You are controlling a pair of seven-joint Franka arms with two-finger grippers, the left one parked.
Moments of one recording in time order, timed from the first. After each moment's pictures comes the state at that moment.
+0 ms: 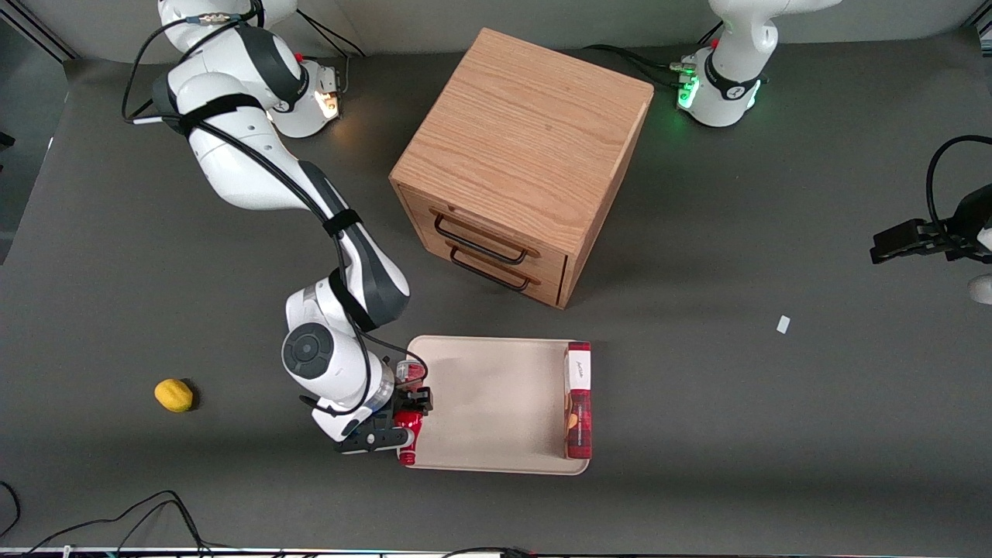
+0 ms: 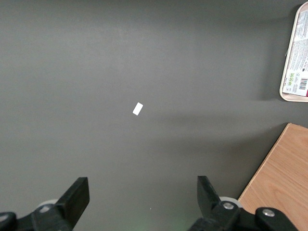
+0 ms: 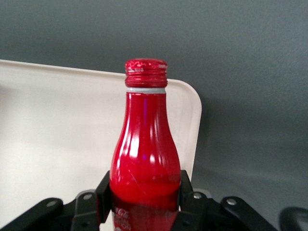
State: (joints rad) arm 0.32 1.03 0.13 -1.01 -0.03 2.23 0.33
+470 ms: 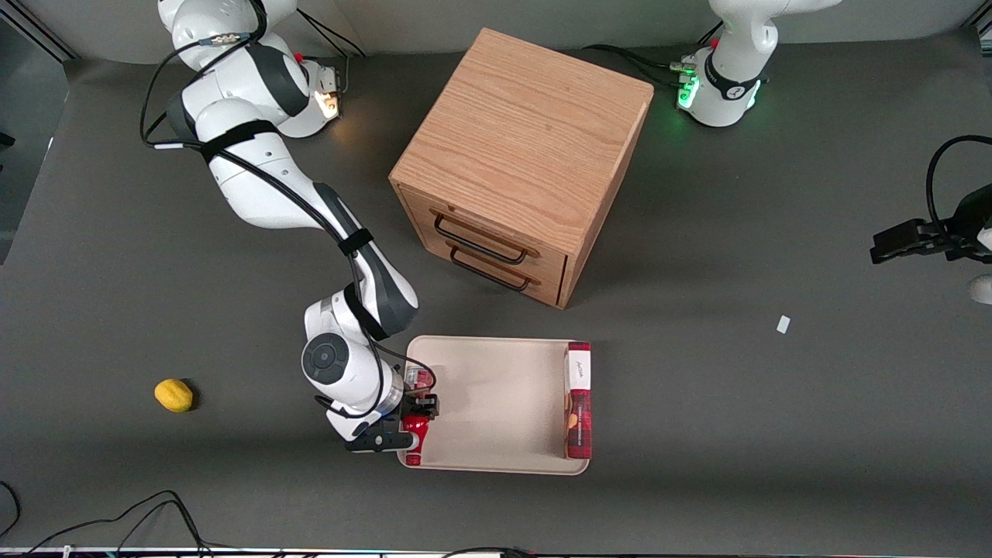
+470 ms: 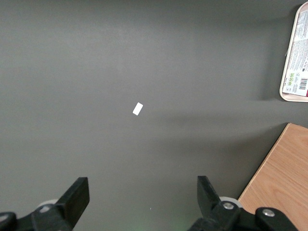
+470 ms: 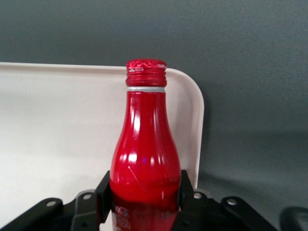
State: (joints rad) arm 0.32 1.11 0.13 -1.00 -0.02 2.31 0.37
